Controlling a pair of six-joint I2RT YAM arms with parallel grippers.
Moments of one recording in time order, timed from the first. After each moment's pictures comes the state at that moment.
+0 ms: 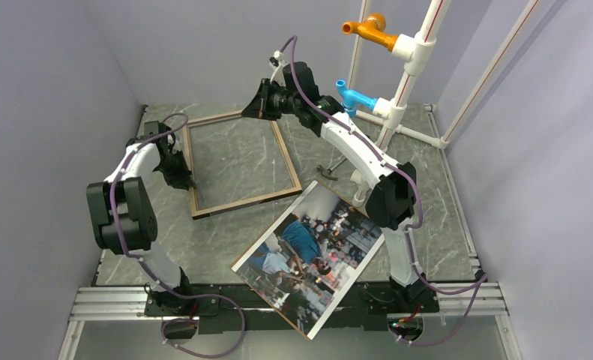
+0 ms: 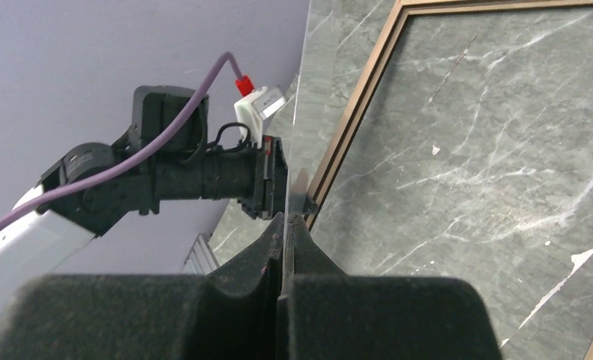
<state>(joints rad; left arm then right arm) 0.17 1.75 1.28 -0.79 0.21 -0.27 0.63 2.14 2.21 -0.39 -0.43 0.68</state>
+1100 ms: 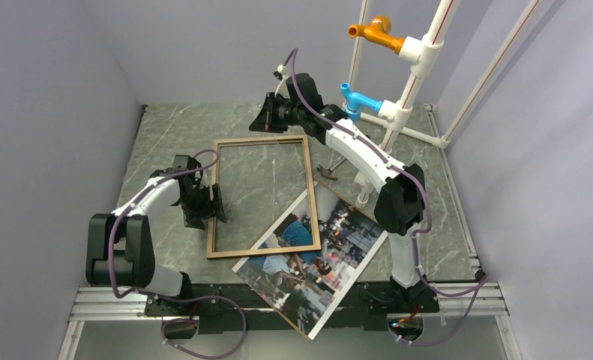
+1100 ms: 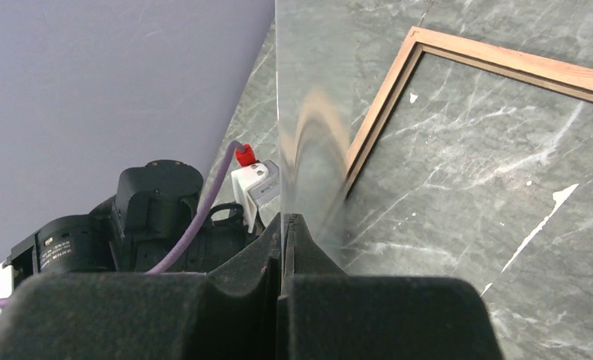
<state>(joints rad) -0.05 1.44 0.85 -0.76 0.25 -0.29 0.63 2.04 2.00 -0.38 -0.42 0.67</state>
